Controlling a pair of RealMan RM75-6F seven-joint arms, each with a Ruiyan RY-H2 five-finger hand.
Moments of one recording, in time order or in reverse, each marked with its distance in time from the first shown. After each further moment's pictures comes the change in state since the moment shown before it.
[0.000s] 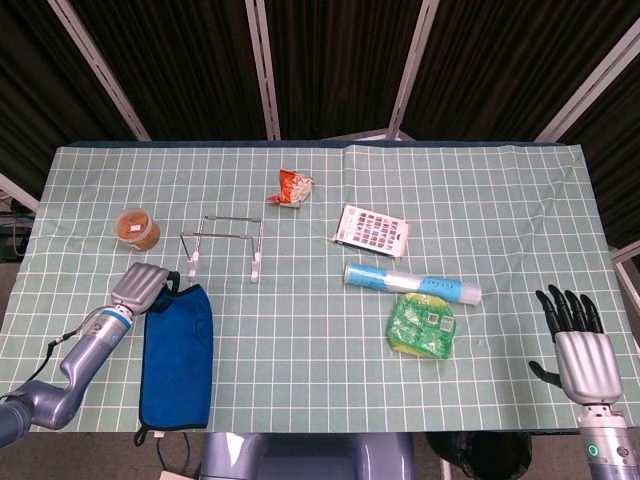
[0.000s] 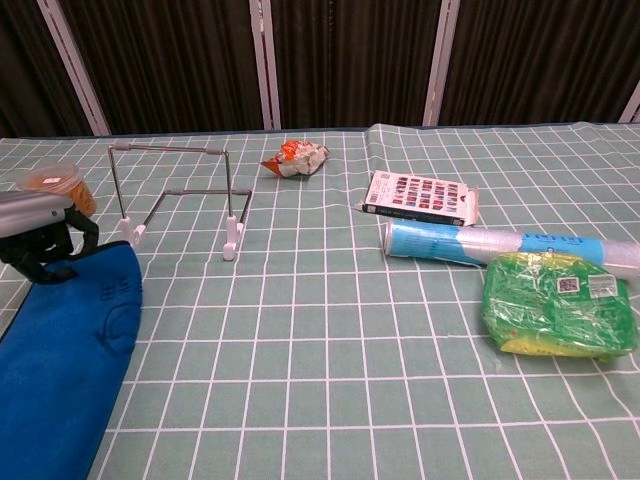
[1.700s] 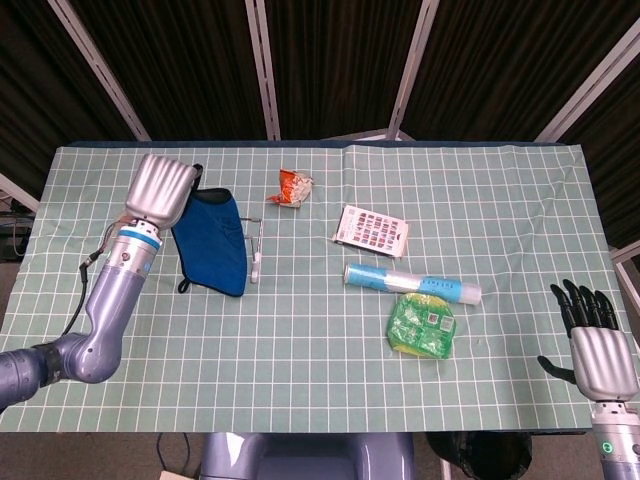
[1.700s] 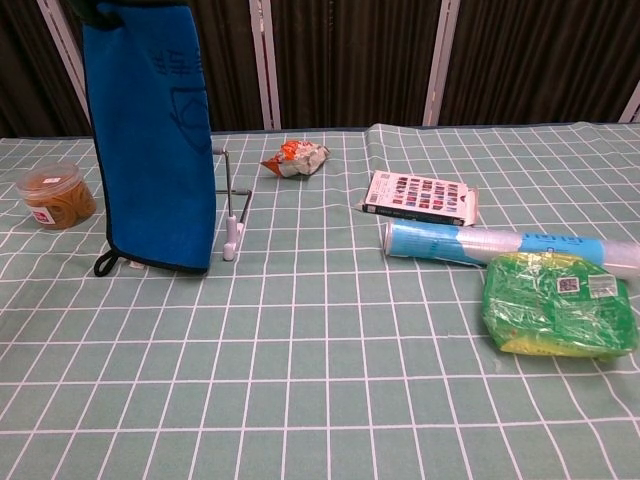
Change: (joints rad) left arm -0.372 0.295 -0.264 -0.556 -0.667 0.223 0.897; right arm 0.000 0.031 0.022 0.009 0.023 -0.006 0.096
